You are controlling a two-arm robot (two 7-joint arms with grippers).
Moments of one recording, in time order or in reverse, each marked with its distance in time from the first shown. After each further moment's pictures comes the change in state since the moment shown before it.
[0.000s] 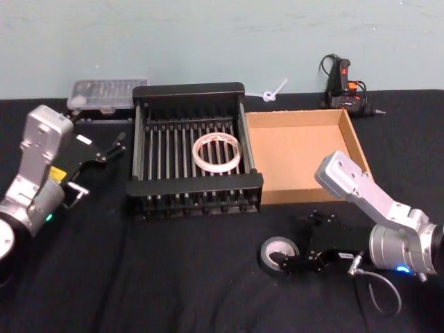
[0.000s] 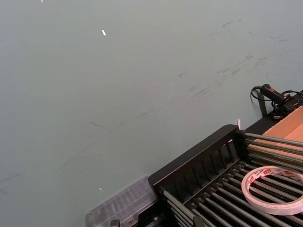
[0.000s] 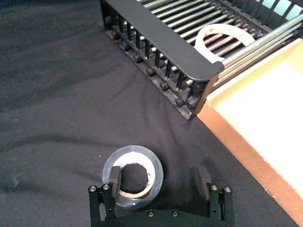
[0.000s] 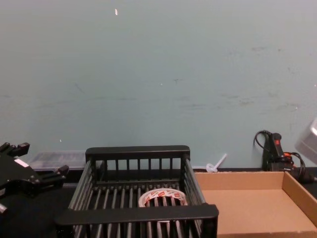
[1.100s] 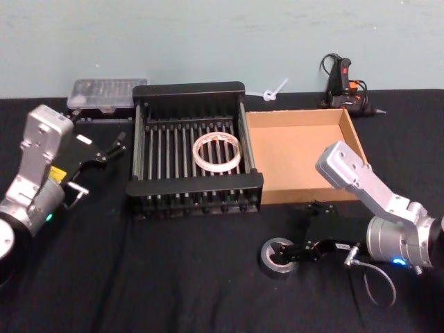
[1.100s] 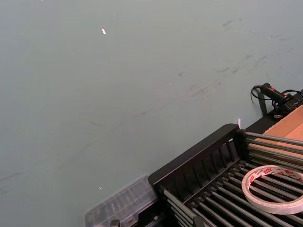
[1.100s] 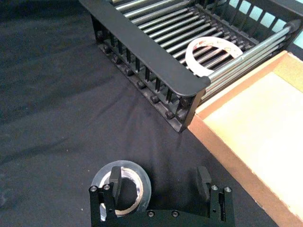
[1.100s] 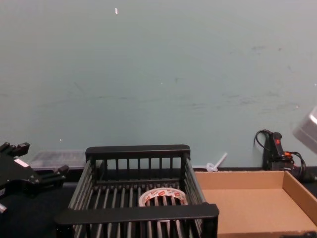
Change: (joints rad) left arm 0.000 0.000 0.000 0.000 0.000 0.000 0.000; right arm 0.016 -0.018 0.004 0.017 0.021 -0.027 -0.022
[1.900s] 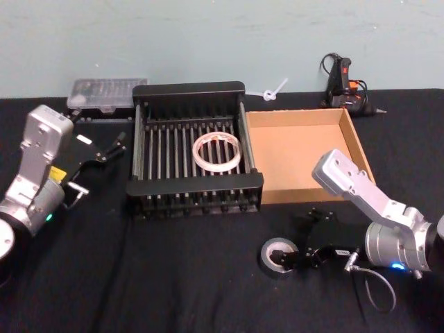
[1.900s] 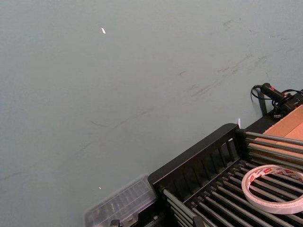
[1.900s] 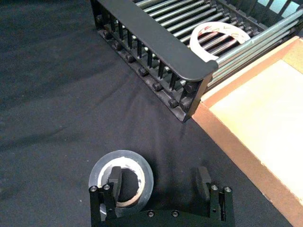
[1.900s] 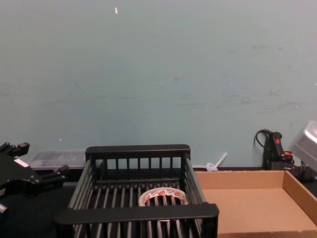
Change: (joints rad) left arm 0.000 0.000 0.000 0.000 0.000 0.000 0.000; right arm 0.005 -0.002 -0.015 0.021 -0.021 0.008 0.010
